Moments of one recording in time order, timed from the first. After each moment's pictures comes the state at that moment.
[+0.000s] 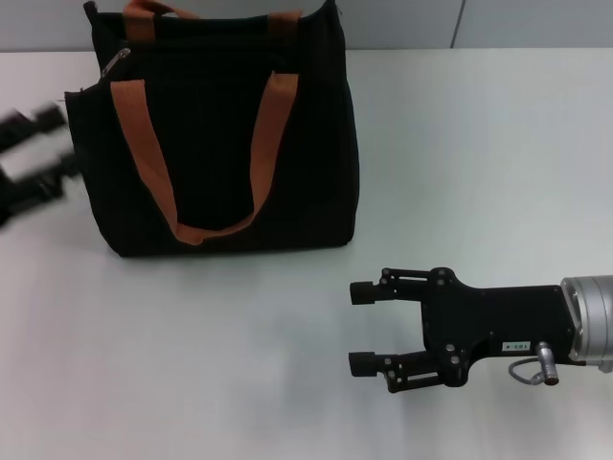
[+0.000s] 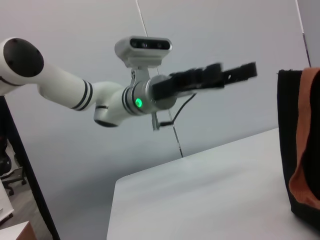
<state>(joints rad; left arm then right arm) -0.38 -1.95 0.45 0.47 1.80 1.91 -1.17 0.54 2.08 -0.88 -0.37 -1.90 -1.70 1.08</state>
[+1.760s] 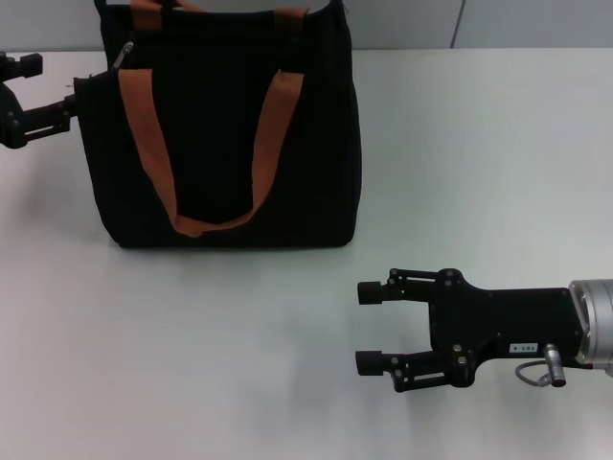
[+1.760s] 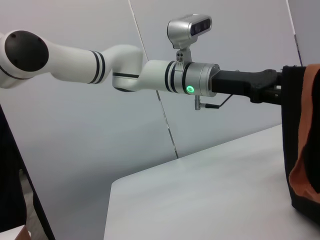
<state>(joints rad) -0.49 -1.93 0.58 0.69 1.89 1.32 -1.19 0.52 2.08 -0.87 -0.38 -1.90 -1.70 1.09</state>
